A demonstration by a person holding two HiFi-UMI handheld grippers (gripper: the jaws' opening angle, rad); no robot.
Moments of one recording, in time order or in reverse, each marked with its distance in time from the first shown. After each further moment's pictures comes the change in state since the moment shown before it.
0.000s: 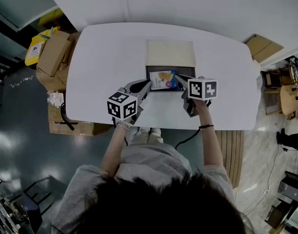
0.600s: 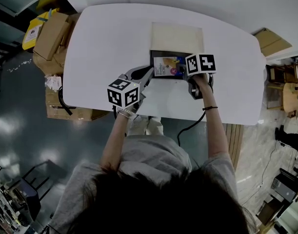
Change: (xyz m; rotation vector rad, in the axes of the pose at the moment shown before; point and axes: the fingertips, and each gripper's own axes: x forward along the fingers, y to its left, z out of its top) left arm 0.005 0.016 -0.012 -0.065 0.001 0.045; right arm 0.035 -0.042 -0.021 0.007 0.321 -0.211
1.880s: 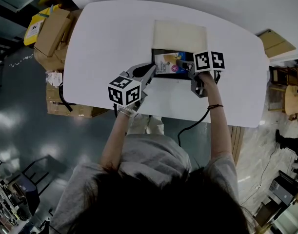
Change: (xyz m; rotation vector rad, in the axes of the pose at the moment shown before) left arm 0.005 -0.004 0.005 0.000 -0.007 0.010; right arm -0.006 0.018 0.009 0.103 -0.007 0.245
